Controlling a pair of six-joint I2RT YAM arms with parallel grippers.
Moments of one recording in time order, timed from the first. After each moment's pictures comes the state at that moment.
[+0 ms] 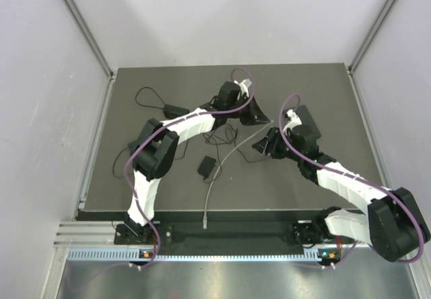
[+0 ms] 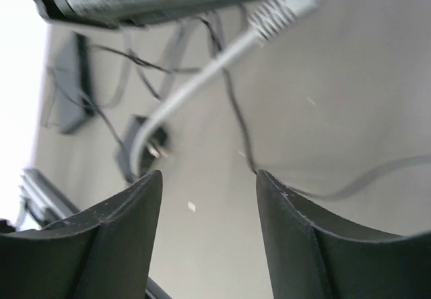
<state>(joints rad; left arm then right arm) -0.66 2.11 1.56 0.07 0.53 -0.94 0.43 1.14 0.50 0.15 -0.26 0.64</state>
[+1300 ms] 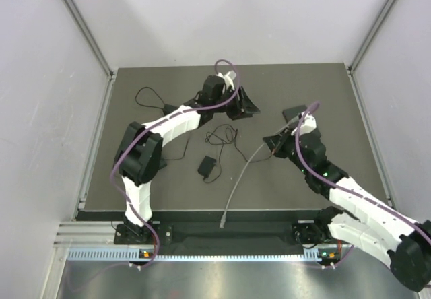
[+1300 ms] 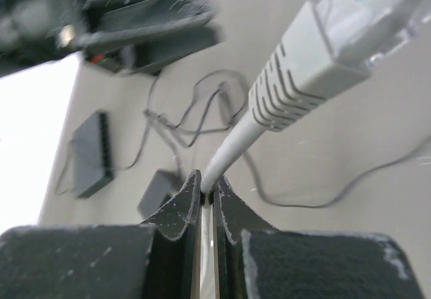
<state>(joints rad) -0.59 1.97 1.47 0.06 0.51 -0.90 0.59 0.88 0.47 0.14 0.09 0.74</state>
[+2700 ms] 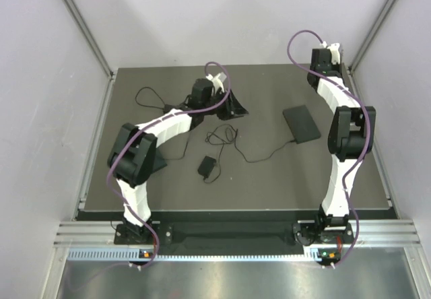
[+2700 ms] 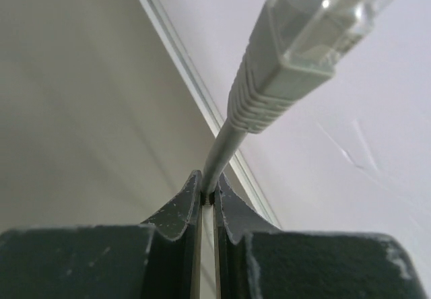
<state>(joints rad) -0.52 1.89 1.33 0.14 0.54 -0.81 0.02 2.11 1.76 -0.29 0.87 -0.16</state>
